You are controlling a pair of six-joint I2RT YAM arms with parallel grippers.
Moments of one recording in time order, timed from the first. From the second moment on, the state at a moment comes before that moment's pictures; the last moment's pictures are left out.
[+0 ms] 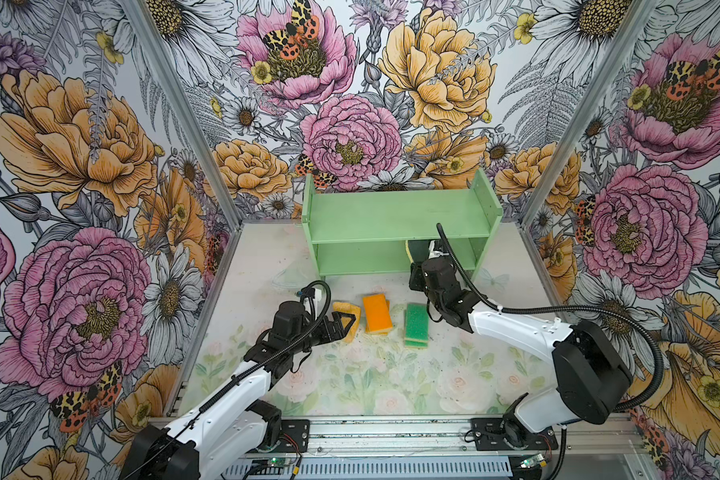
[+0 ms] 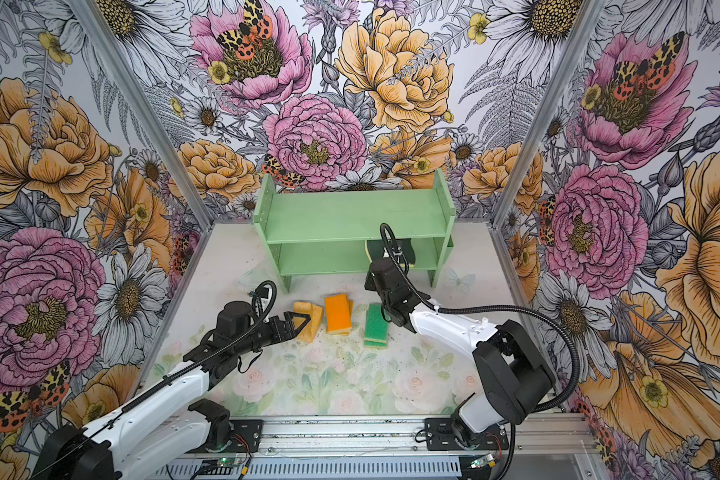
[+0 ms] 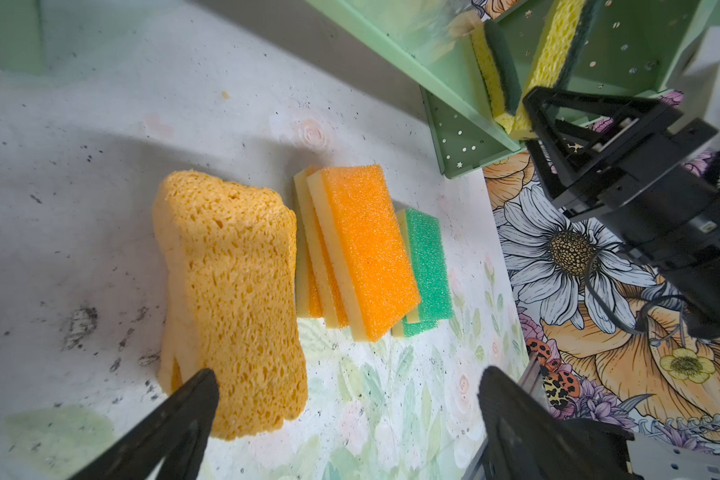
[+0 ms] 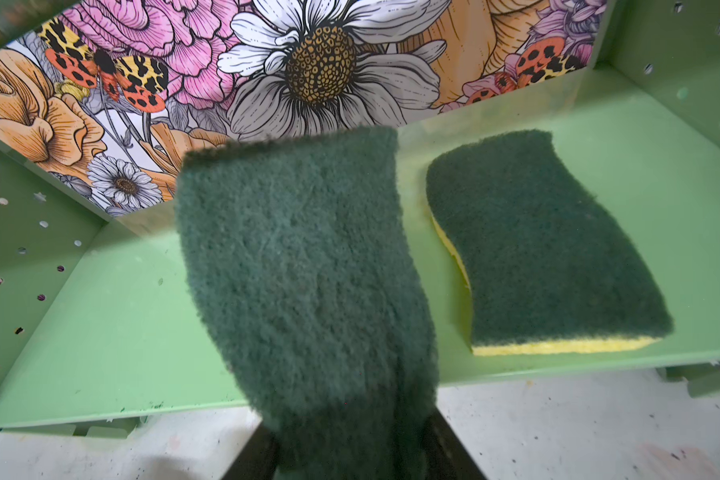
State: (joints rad) left arm -0.40 0.92 0.38 0.01 0.38 -0.71; right arm 0.62 1.51 0.92 0.09 0.39 0.56
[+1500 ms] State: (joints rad) left arm -0.37 0.87 0.36 -0.03 0.39 -0.66; right arm 0.63 1.59 0.96 0.14 0.44 0.58
